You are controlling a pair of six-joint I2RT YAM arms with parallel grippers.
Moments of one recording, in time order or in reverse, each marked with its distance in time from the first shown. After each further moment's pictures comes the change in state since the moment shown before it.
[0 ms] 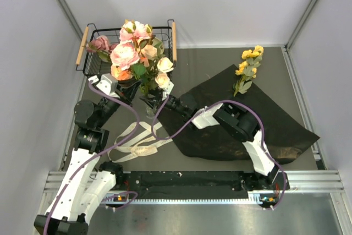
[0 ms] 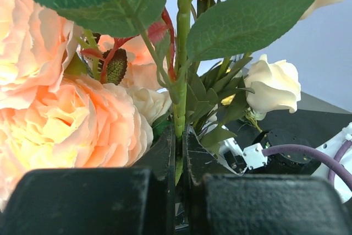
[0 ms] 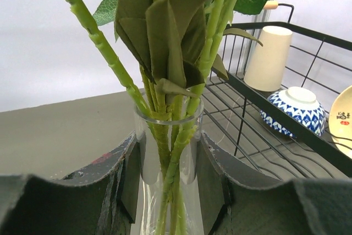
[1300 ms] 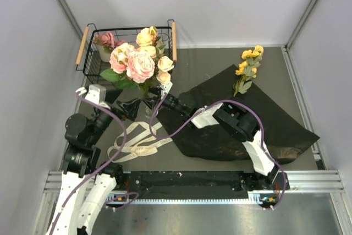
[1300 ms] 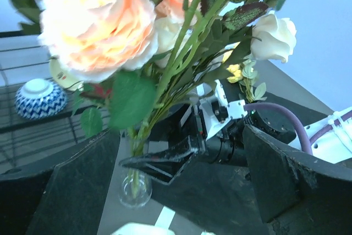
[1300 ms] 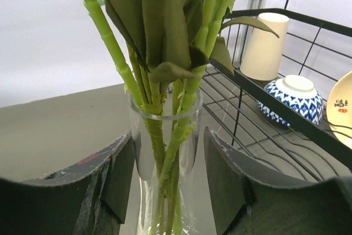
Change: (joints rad) left arm -0.003 -0.191 0.062 -0.418 -0.167 -0.093; right arm 0.000 0.005 0.019 -0.049 0.024 0.001
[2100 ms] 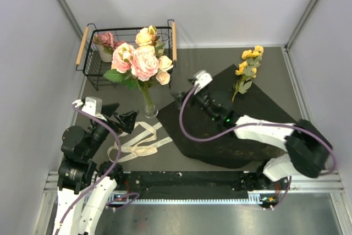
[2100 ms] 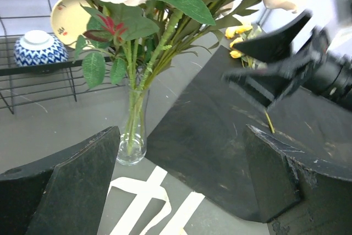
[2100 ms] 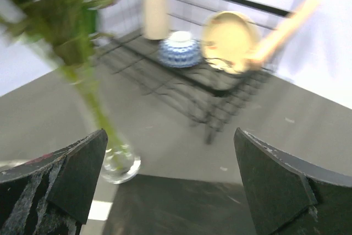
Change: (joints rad) left arm 0.000 -0.193 0.008 -0.293 -0.090 -0.041; right arm -0.035 -0.687 -0.442 -0.436 0.292 -0.027
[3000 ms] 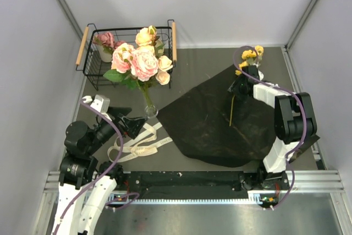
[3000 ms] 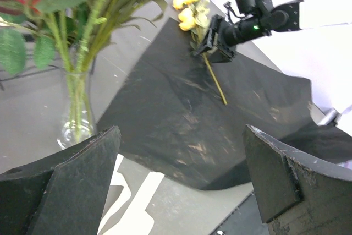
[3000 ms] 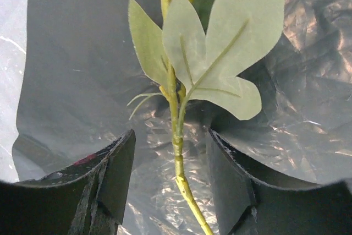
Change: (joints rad) left arm 0.000 0.042 -0.004 -0.014 0.217 -0.079; right arm -0.742 0.281 0.323 -1.059 -0.003 0.782
